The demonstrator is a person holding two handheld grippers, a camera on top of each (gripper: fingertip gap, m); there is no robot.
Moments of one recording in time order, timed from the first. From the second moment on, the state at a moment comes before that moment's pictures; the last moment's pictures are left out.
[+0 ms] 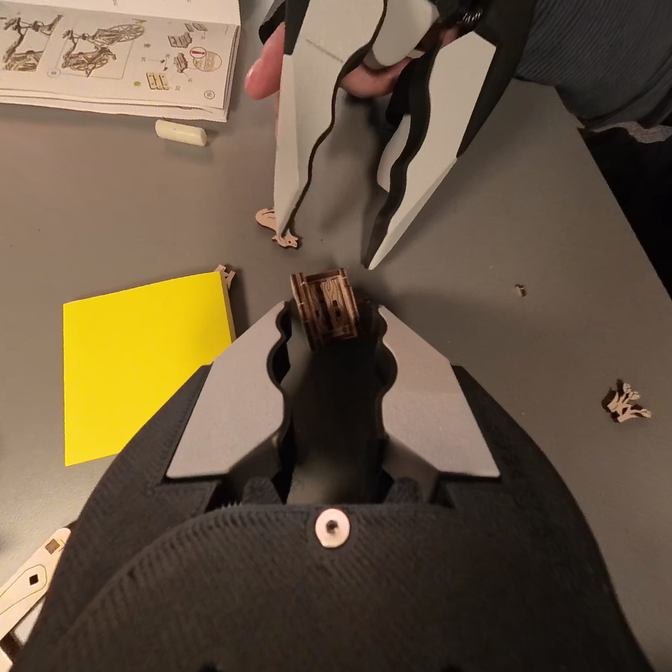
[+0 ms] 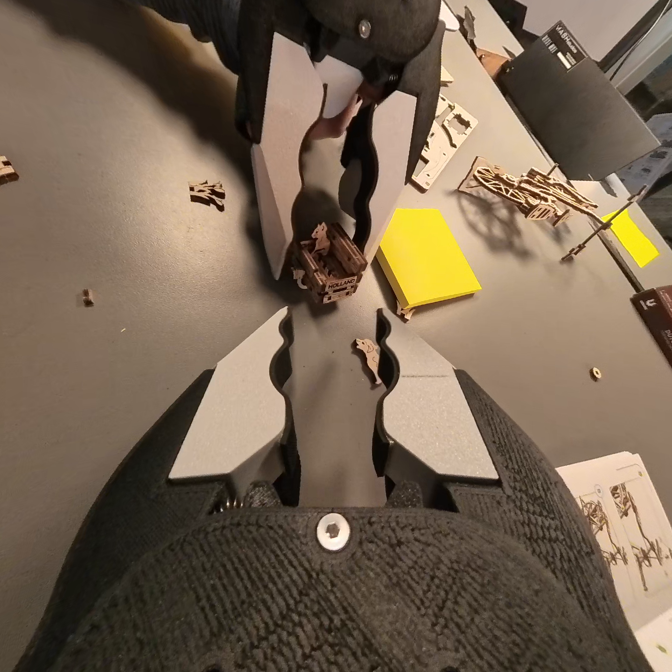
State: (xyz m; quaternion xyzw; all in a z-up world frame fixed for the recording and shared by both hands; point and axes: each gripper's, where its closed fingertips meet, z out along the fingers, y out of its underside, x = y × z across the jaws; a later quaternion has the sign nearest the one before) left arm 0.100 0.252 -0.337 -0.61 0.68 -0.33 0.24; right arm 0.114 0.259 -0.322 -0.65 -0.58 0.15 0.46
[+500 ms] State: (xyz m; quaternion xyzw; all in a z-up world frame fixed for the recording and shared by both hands) left arm 0.026 0.236 -0.300 -0.70 0.56 -0.29 0.35; right arm 0.128 0.270 -0.269 -0.58 -0.50 0.14 0.62
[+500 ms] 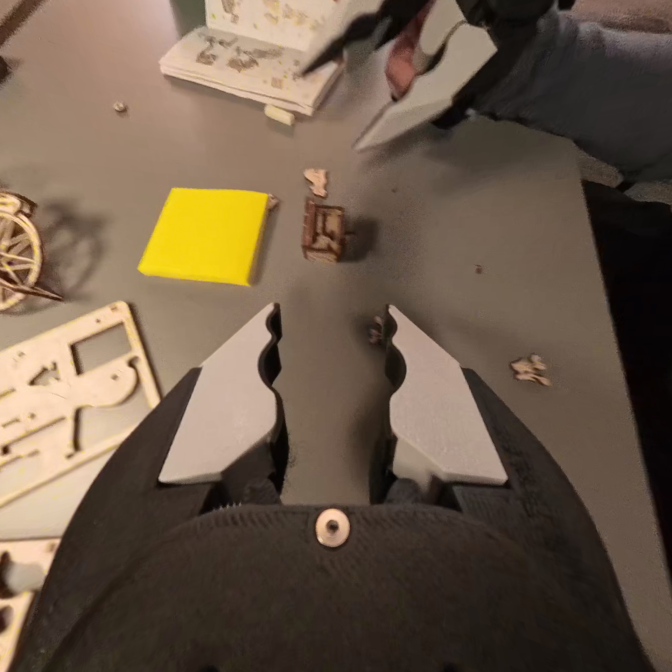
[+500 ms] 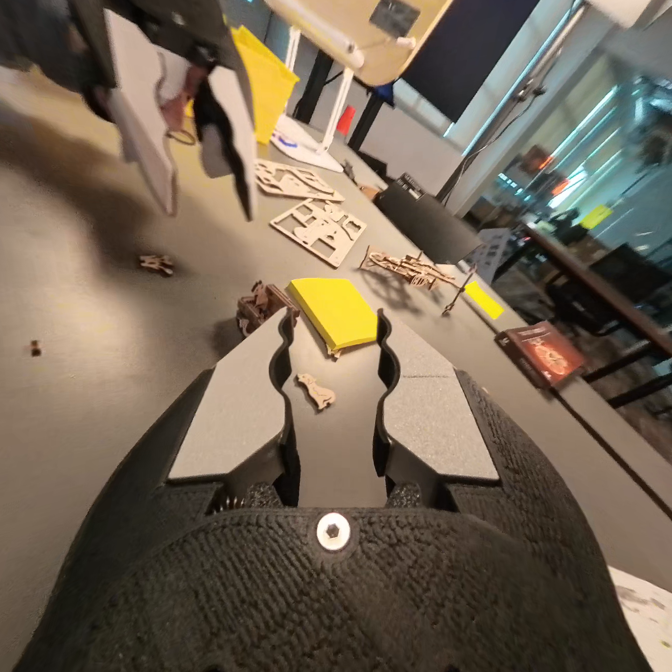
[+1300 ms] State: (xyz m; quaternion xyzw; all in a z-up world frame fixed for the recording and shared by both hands) left arm 0.040 0.208 -0.333 -0.66 0.66 -0.14 0.33; right arm 0.084 0.220 -0.281 -0.66 -0.47 0.31 0.49
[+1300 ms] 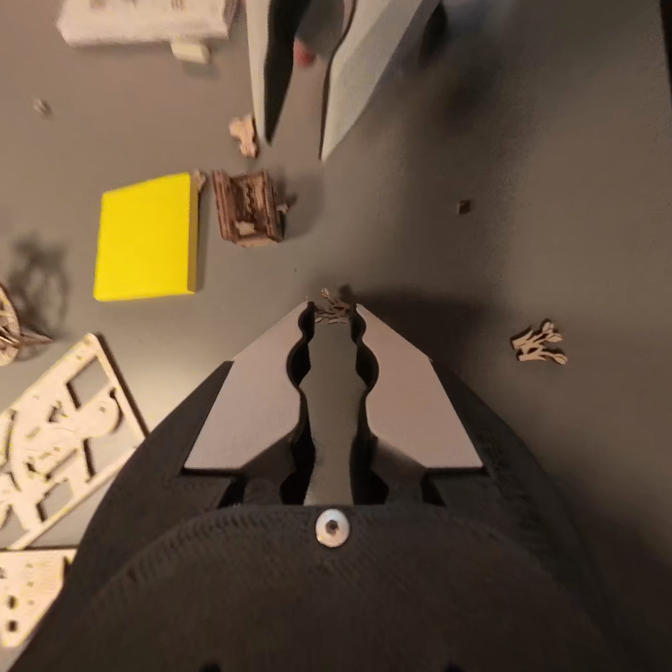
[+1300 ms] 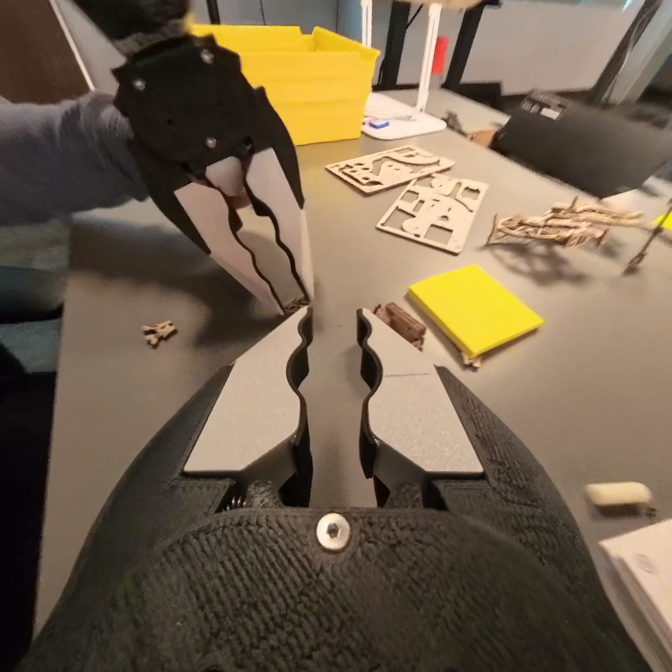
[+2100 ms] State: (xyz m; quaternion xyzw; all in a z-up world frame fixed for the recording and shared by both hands) left arm 0.074 0.199 -0.285 -0.49 0.67 -0.11 0.54; right arm 0.068 0.204 -0.278 -0.69 -0.40 0.47 0.38
